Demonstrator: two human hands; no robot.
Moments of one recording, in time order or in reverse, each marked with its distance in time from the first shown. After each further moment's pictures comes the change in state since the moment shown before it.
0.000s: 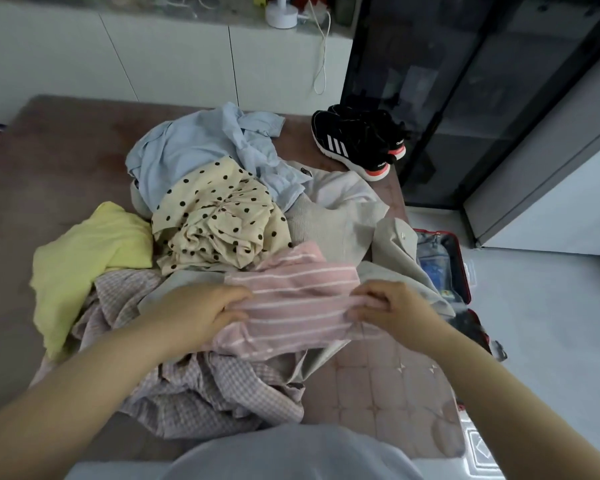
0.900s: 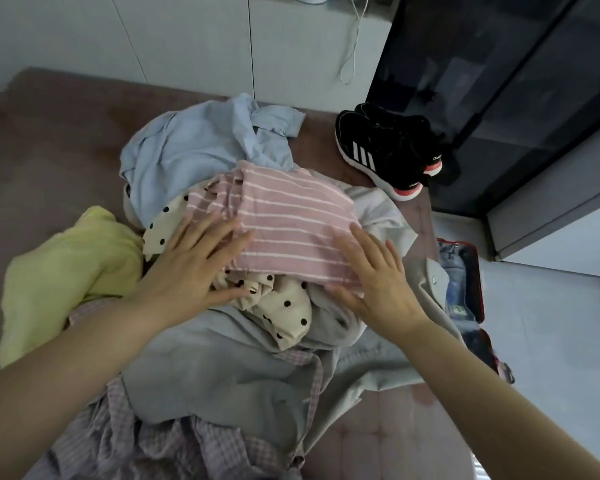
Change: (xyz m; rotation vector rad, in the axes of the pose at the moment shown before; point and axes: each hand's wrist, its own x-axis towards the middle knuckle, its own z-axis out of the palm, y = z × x) left_hand 0.093 -0.092 -0.005 0.406 0.301 0.010; right_hand 0.131 0.005 0.002 -0.545 0.200 -0.321
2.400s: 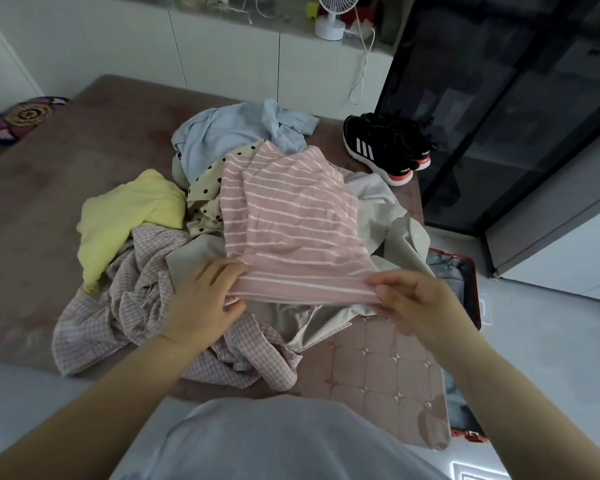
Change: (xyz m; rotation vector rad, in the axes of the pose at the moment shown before) left_hand -0.142 0.116 0.004 -0.349 0.422 -0.244; right_hand -0.158 -0.077 -0.076 1.023 -0.027 0.480
